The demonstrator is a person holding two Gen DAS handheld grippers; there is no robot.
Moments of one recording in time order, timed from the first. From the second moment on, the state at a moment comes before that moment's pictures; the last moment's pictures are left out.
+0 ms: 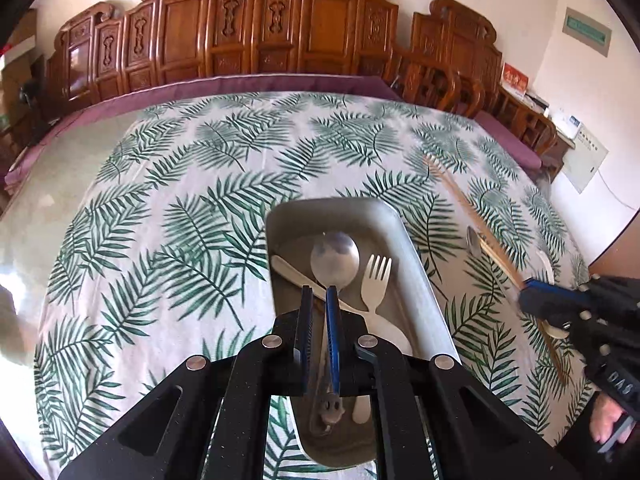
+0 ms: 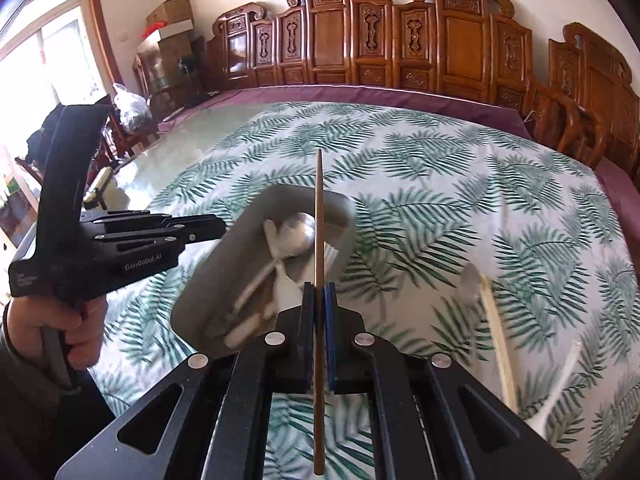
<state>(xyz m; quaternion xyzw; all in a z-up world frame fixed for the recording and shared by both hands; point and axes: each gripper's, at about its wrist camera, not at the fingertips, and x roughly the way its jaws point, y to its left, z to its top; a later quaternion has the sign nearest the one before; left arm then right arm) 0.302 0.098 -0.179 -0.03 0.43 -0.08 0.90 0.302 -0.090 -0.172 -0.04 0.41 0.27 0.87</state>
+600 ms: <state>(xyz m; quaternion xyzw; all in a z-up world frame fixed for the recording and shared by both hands) 0.302 0.167 -0.157 -0.08 0.39 -0.01 0.92 0.336 -0.030 -0.206 0.01 0.44 0.28 0.85</state>
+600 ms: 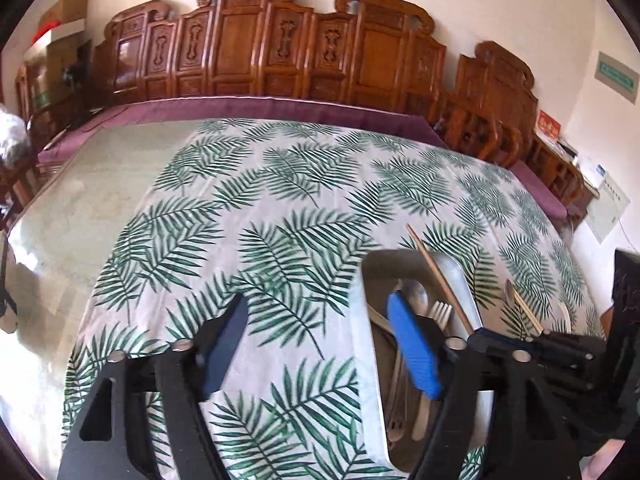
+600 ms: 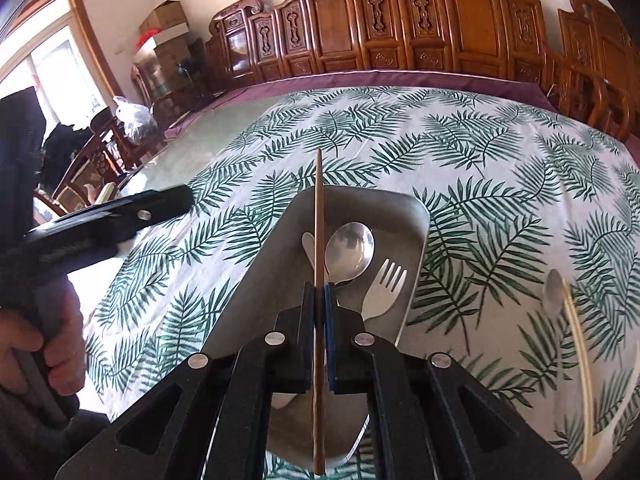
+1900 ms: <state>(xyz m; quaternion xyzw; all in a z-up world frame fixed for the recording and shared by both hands) 0.295 0.121 -0.154 -0.05 0.38 -0.06 0.92 0.295 -0.147 -0.169 -0.02 0.40 0.22 0.89</state>
